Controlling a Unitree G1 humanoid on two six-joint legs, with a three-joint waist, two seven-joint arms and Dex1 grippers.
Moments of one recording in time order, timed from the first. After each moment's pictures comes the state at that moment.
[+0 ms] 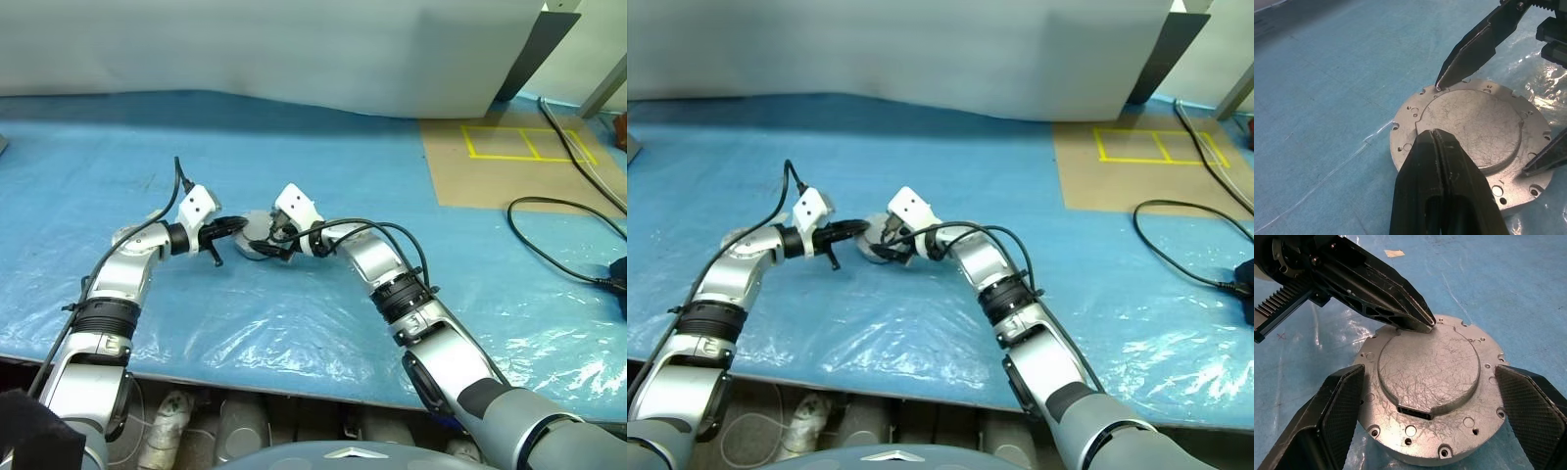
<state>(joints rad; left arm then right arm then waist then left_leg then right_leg) -0.55 0.55 -0.03 0.48 -0.16 0.02 -1.01 -0.78 -0.02 0.31 0.49 -0.01 0.39 0.71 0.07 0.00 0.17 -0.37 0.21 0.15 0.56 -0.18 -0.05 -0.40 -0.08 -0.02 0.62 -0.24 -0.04</state>
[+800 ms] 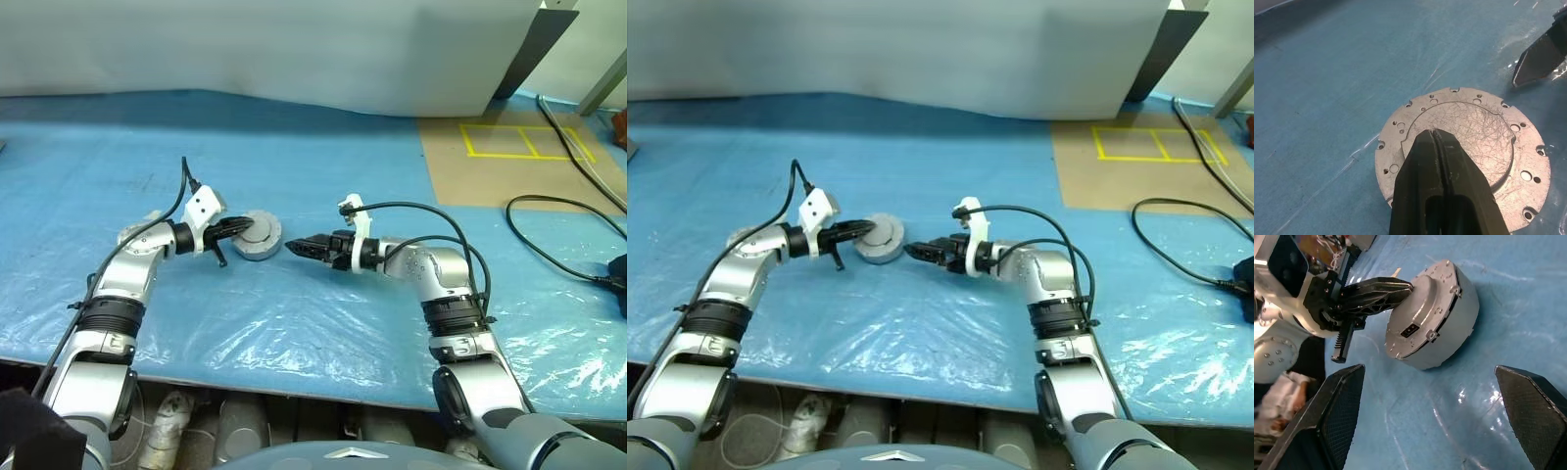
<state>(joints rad) -0.56 0.54 -0.04 0.50 -0.15 0.00 -1.02 -0.61 -0.09 -0.06 0.25 0.49 1.08 0.70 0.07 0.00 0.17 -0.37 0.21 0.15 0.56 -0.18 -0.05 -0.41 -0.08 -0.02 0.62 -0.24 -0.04</state>
